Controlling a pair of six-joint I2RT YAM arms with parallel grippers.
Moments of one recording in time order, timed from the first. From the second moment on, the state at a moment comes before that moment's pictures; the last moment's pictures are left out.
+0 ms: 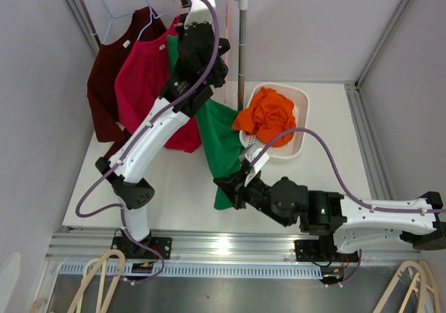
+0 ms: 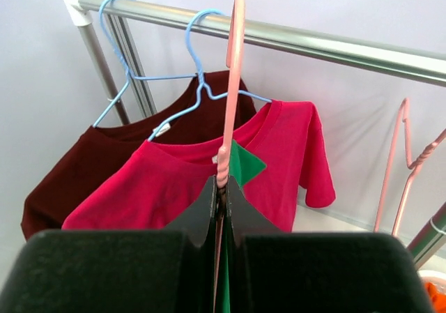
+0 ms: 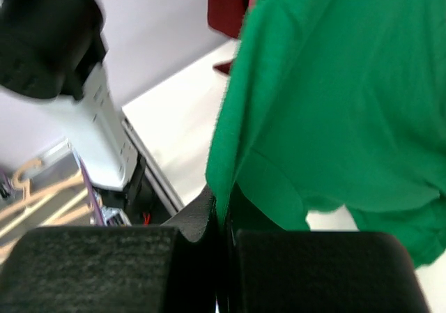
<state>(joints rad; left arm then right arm) -0.78 1.85 2.33 -0.20 -1.24 0.33 1.50 1.03 1.03 -0.07 0.54 0.26</state>
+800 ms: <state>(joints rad) -0.98 1.60 2.21 -0.75 -0.98 -0.11 1.44 1.03 0.91 -0.14 0.69 0.31</state>
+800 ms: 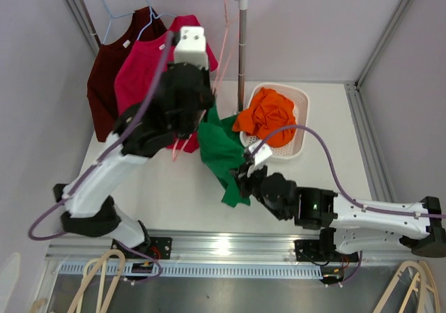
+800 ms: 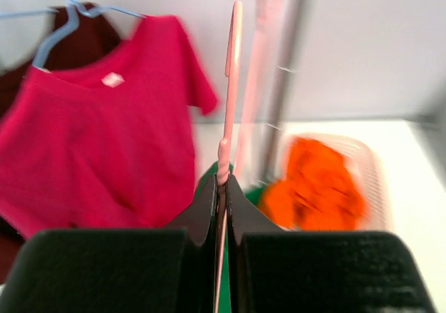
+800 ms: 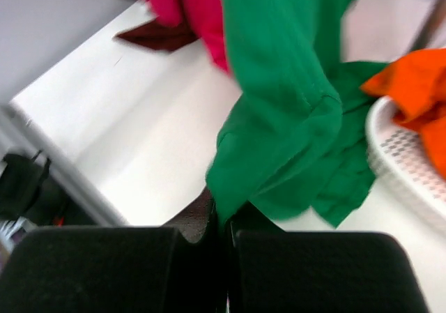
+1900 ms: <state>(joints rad) -0.99 1.07 1.71 -0.88 -0.88 -0.37 1.02 1.44 2.10 0.16 0.51 -0.38</state>
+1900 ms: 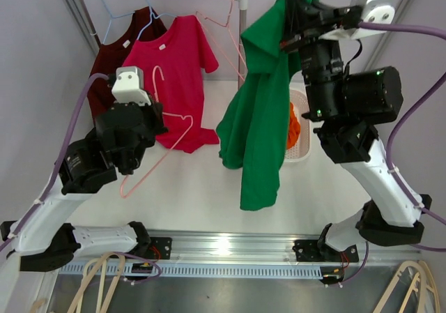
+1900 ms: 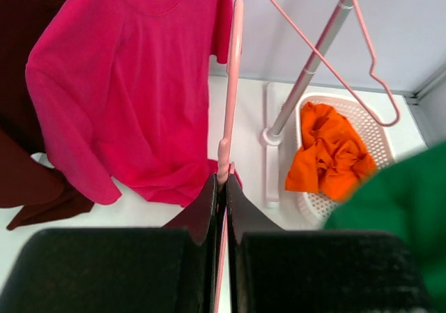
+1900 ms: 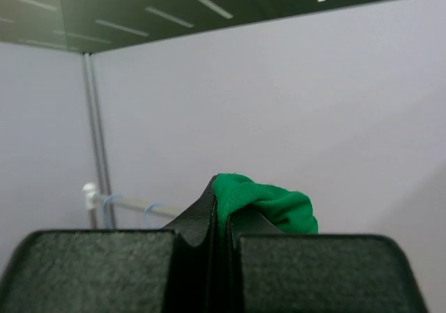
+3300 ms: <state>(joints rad) -0.59 1.68 2.06 -0.04 -0.73 0.12 0.37 1.51 1.64 -0.12 0.22 0.20</state>
